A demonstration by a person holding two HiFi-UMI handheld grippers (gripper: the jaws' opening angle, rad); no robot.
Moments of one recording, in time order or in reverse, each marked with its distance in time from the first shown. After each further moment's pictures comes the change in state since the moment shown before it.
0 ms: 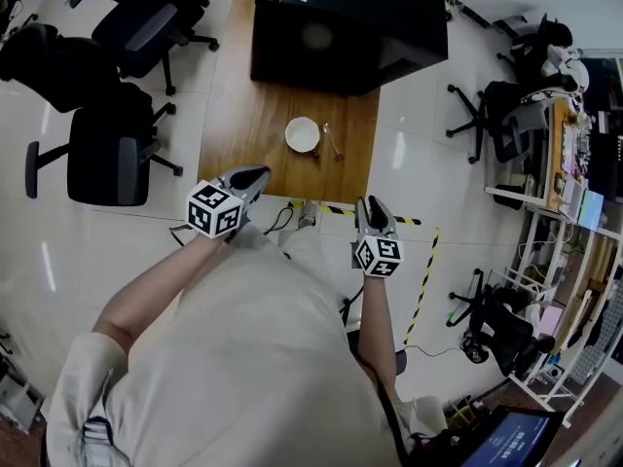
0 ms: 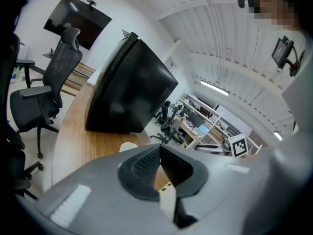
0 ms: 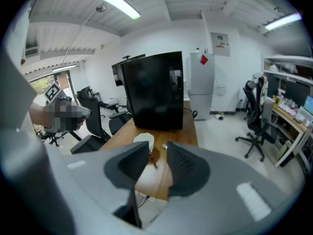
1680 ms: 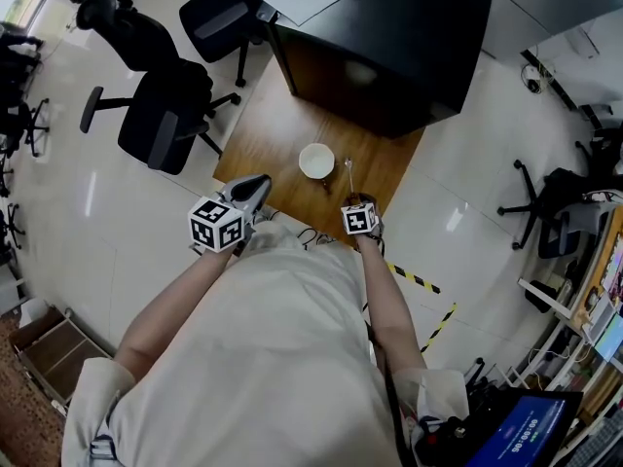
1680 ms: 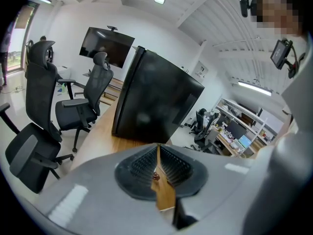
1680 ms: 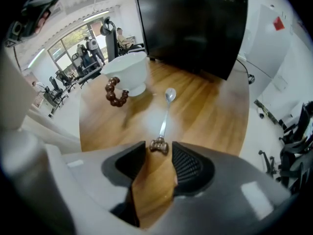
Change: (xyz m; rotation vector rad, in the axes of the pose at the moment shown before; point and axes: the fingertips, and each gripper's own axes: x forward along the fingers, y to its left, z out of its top) left arm 0.025 -0.011 0.024 -0.108 -0.129 0.470; right arm 0.241 -0.047 -0.160 -0.477 0.555 0.352
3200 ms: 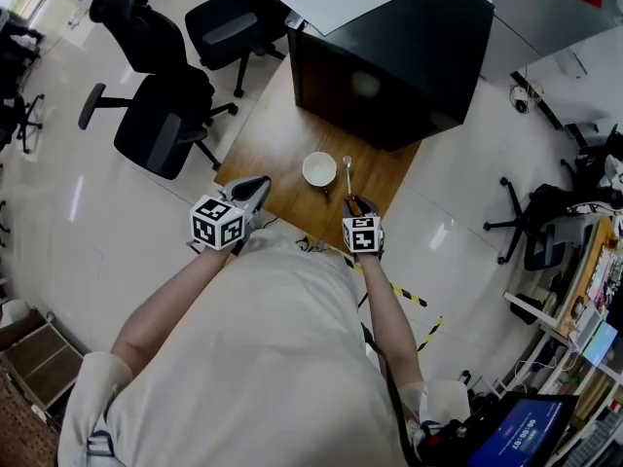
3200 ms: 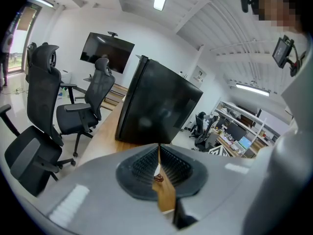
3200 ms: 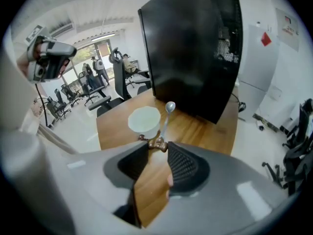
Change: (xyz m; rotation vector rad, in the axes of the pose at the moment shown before) left arm -0.017 0.014 0.004 0.018 -0.061 -0.008; right arm -0.104 0.020 0.078 0.029 -0.248 -0.001
